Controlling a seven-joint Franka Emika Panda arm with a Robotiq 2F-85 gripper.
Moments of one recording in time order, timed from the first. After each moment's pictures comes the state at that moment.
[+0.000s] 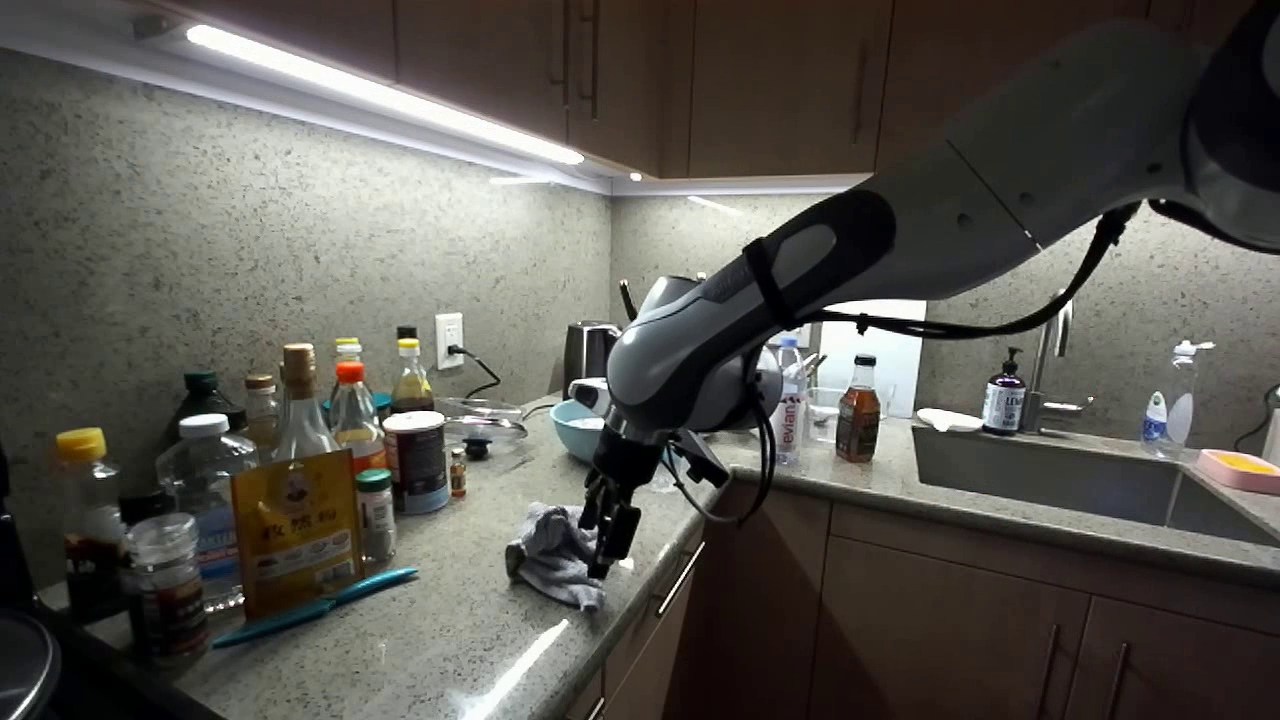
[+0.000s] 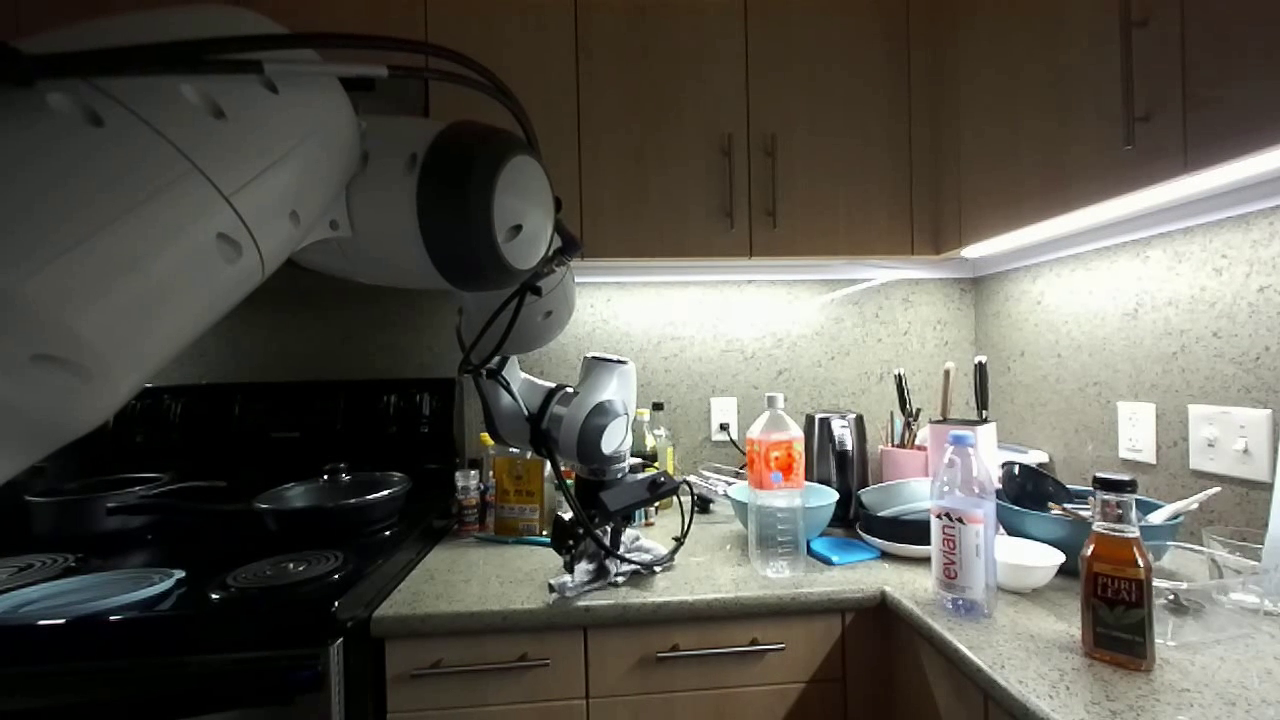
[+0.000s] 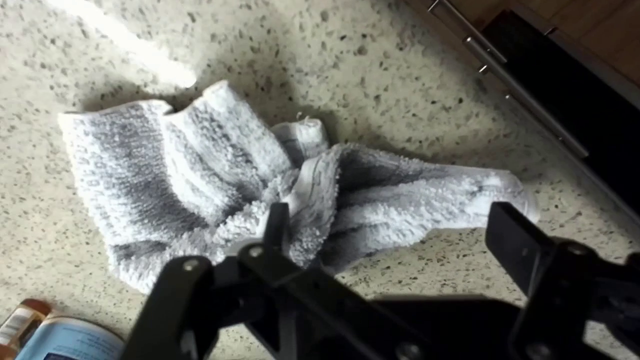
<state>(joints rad) -0.10 0.73 0.25 -1.57 0.07 2.54 -1.11</state>
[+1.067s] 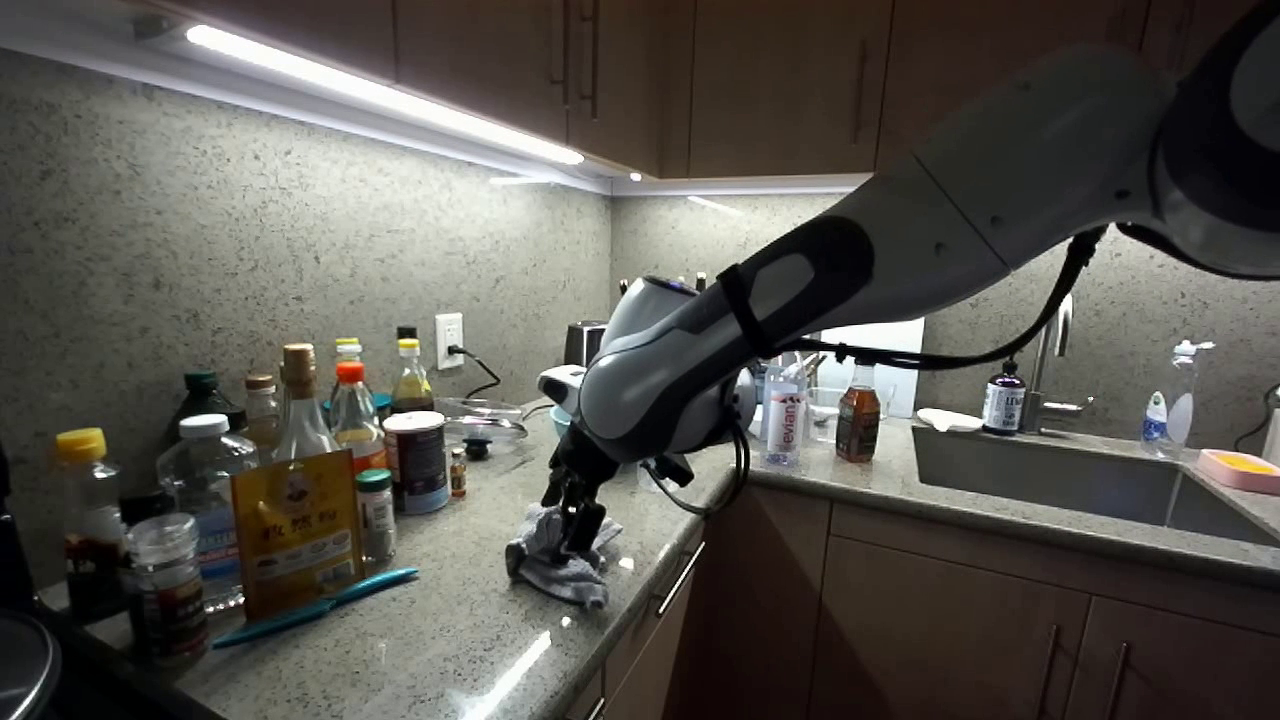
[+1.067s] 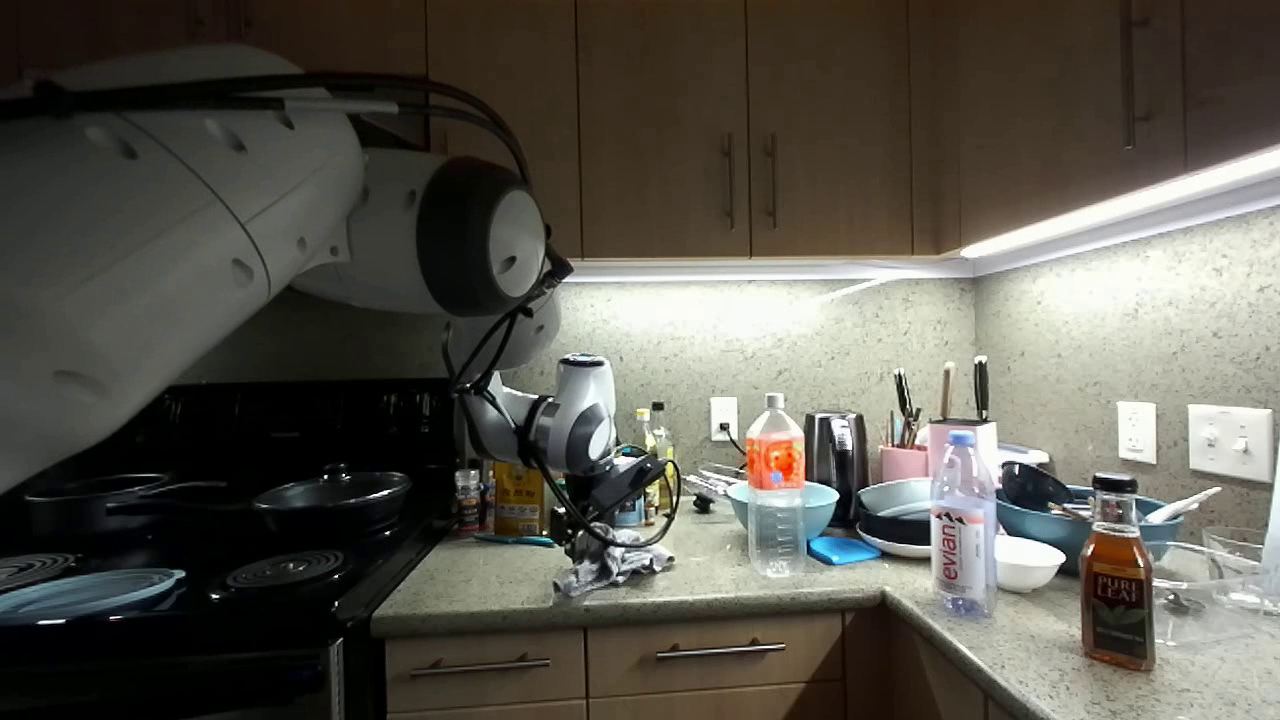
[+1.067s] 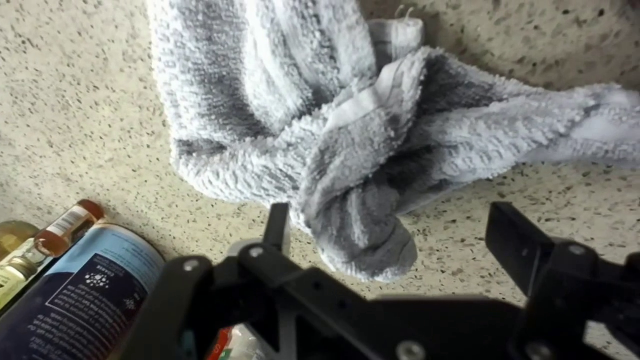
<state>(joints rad) -0.04 0.79 0.24 -1.51 -0.02 2.71 -1.11</state>
